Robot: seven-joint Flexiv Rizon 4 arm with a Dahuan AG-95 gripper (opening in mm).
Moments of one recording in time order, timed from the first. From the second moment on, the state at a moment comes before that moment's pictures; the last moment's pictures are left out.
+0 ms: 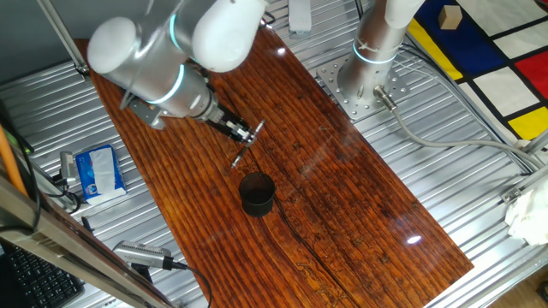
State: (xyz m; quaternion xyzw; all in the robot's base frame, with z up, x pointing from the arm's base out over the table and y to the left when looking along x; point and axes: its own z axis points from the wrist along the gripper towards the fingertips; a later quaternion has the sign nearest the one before) arm 0.445 0.114 0.155 0.16 -0.95 -0.10 0.24
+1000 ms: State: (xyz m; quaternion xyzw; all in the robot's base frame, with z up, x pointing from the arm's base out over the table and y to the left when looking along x) arm 0.433 0.174 0.141 0.14 -0.95 -0.10 0.25
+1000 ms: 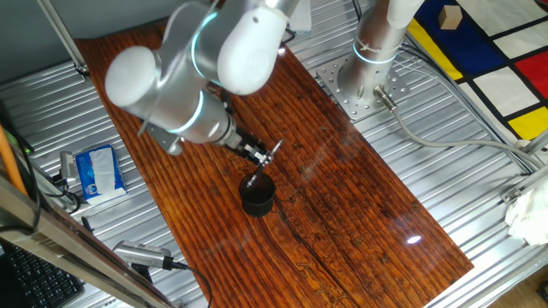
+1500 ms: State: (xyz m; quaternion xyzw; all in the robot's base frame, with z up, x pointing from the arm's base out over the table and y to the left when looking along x) arm 0.439 0.183 0.136 0.14 -0.94 -0.10 0.28
